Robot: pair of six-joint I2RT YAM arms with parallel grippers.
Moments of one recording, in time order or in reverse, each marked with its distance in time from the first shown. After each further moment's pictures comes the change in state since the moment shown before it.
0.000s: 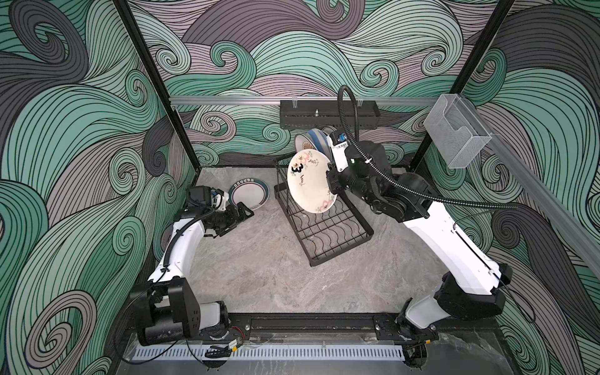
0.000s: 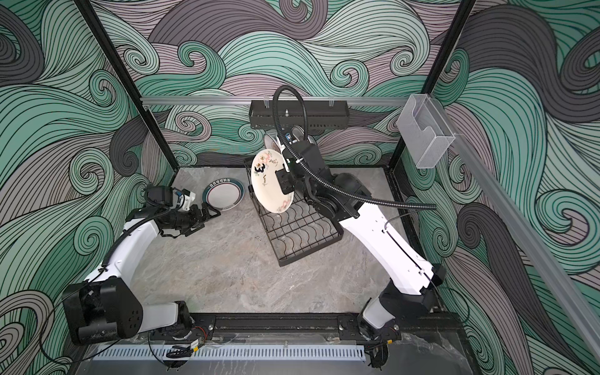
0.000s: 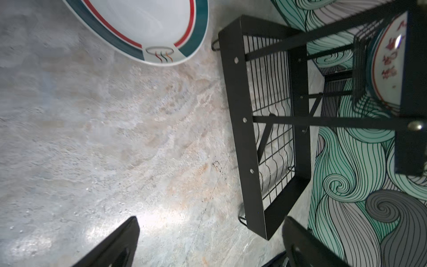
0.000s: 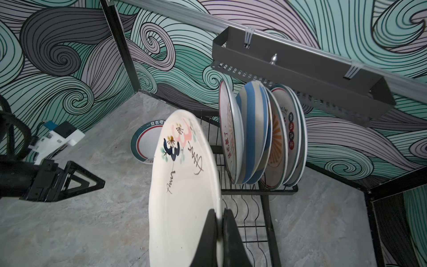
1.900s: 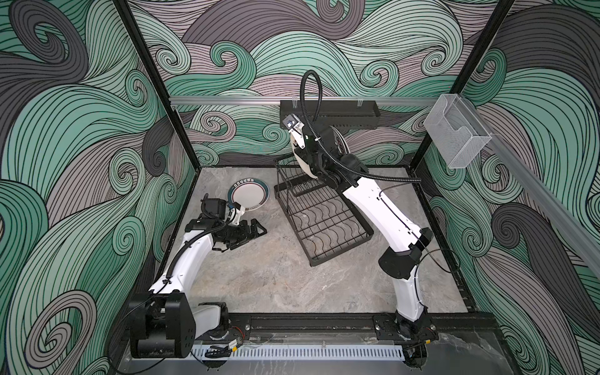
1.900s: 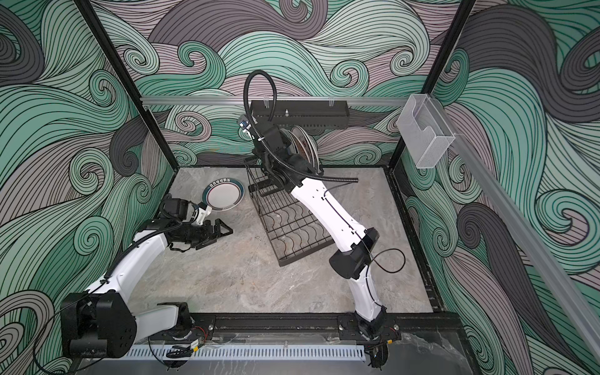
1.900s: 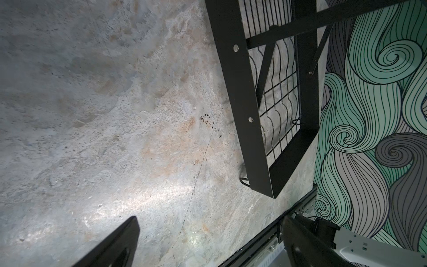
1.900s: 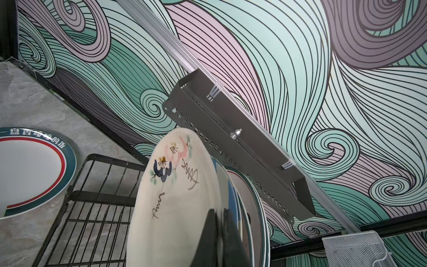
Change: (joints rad) left arm -0.121 -0.076 -0.144 0.000 0.034 0.045; right arm -0.052 0.474 0.393 0.303 0.236 -0.638
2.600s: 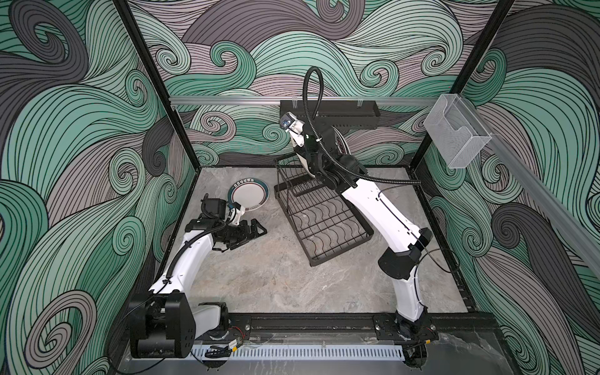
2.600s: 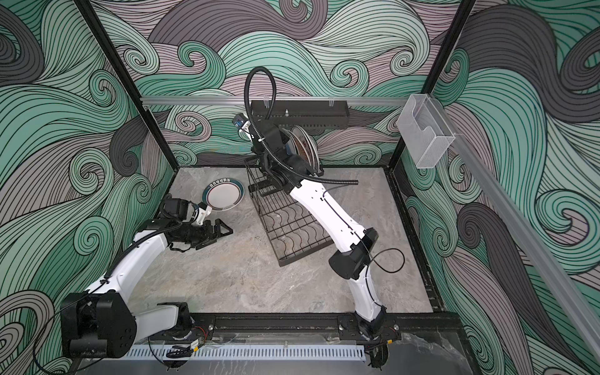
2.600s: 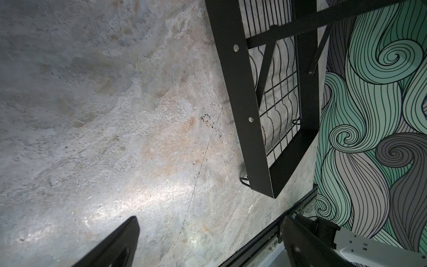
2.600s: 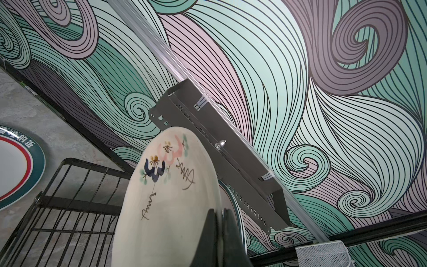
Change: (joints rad) left arm -0.001 0.000 0.000 0.000 0.000 0.001; right arm 0.014 0.003 0.000 0.080 0.036 -0.148
